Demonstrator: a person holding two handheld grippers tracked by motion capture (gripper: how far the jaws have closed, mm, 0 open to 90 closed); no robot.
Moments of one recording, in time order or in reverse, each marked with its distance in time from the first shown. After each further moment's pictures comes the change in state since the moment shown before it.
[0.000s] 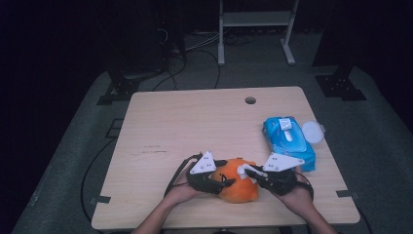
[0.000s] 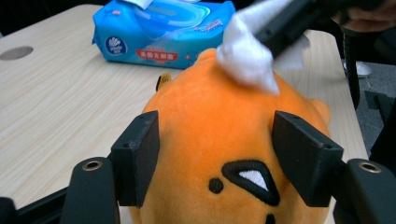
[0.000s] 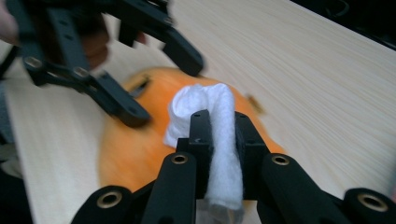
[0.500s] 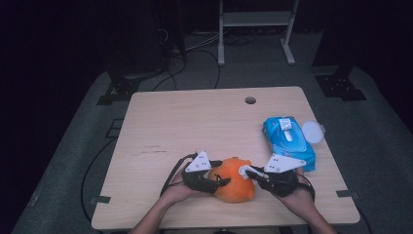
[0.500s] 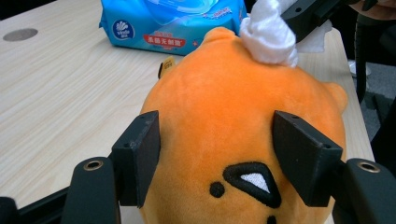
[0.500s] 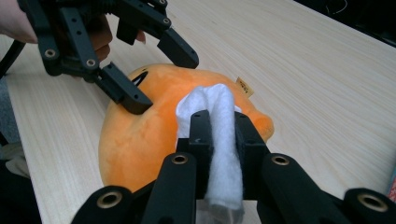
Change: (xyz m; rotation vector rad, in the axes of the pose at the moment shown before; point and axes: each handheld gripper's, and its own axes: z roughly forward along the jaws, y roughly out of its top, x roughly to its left) left arm 0.009 -0.011 -0.008 0.019 -0.001 -0.043; right arm 0.005 0.000 -0.003 0.000 0.011 -0.005
